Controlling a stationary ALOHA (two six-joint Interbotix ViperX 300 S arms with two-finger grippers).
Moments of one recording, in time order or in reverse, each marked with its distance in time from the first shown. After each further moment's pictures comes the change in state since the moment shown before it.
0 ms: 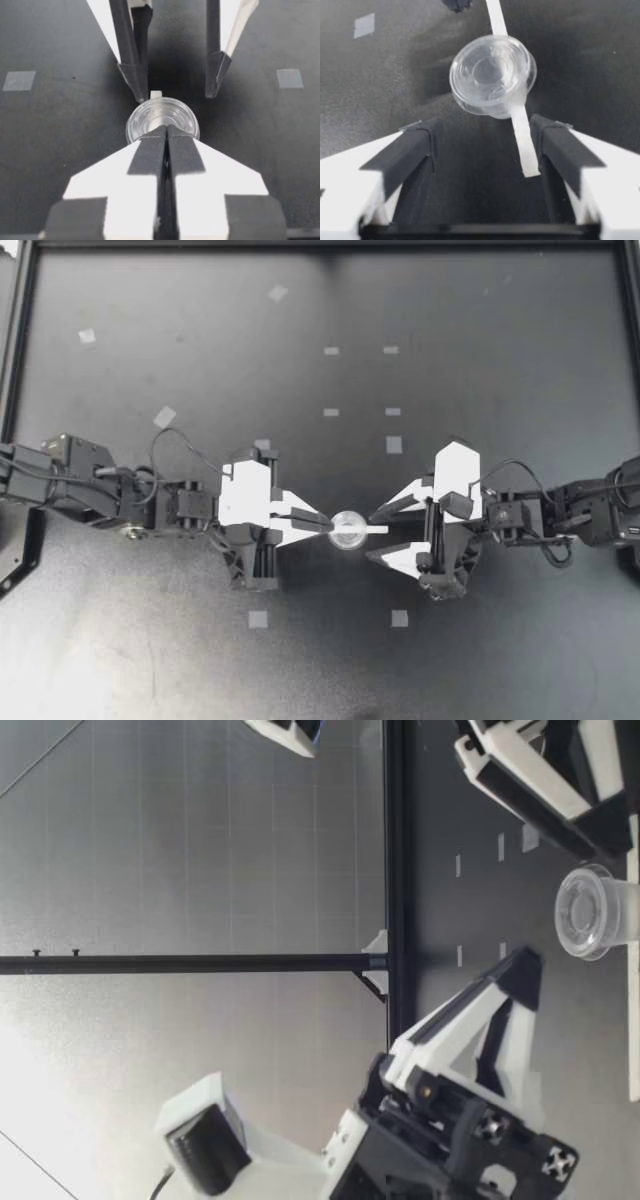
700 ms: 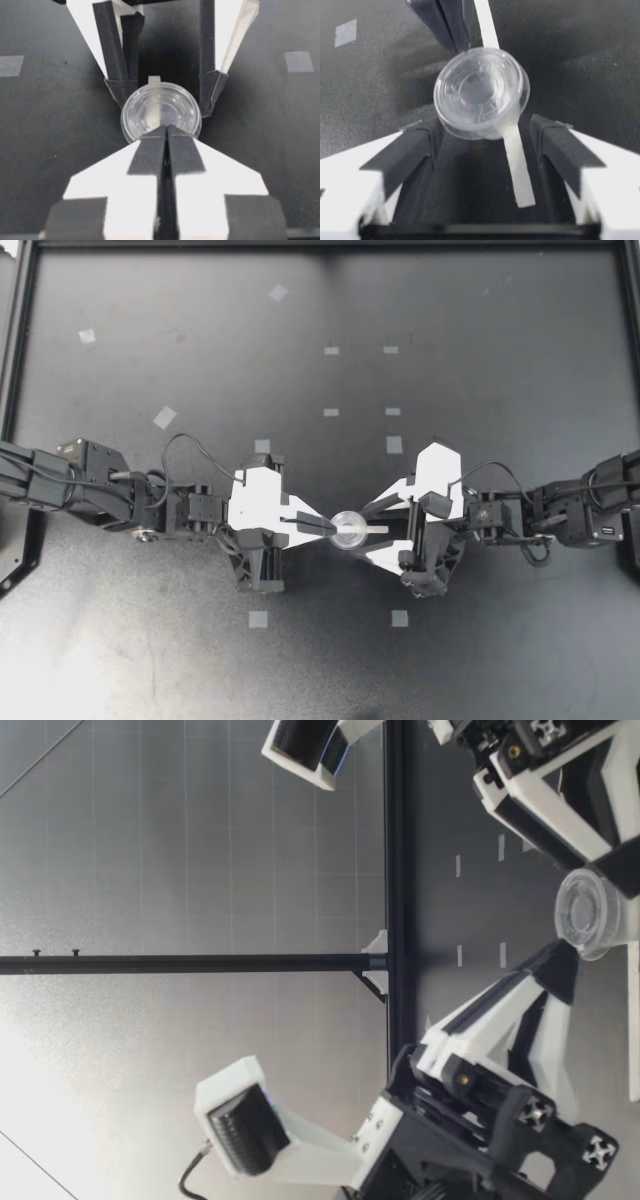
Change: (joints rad) left arm 0.000 0.052 -0.015 0.000 -0.003 0.003; right arm -0.014 0.066 -0.067 0.000 0.000 -0.006
